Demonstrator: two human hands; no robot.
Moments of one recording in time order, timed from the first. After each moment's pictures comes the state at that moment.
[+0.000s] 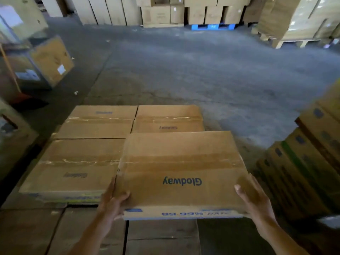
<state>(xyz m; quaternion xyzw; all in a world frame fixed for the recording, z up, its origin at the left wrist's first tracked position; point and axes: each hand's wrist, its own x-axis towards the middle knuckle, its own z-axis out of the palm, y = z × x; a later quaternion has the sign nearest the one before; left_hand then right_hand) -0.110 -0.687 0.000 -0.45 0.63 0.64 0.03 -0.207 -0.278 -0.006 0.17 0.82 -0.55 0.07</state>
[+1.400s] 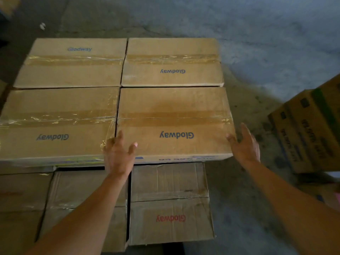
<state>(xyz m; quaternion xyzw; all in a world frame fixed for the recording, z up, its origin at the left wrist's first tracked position) -0.184 -0.704 -0.110 -0.33 0.91 0.25 0.00 -0.298 -0.364 -0.122 0.16 0.94 -0.29 0.11</state>
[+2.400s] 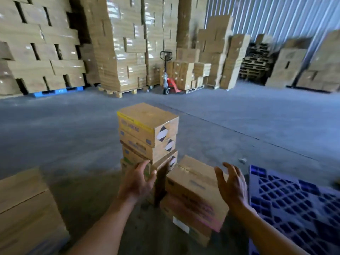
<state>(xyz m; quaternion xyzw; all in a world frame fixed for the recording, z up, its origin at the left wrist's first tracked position) 0.018 -0.082 0.232 0.30 0.88 0.37 -0.06 0.184 0.176 0.212 0.35 0.85 -0.25 -0.31</state>
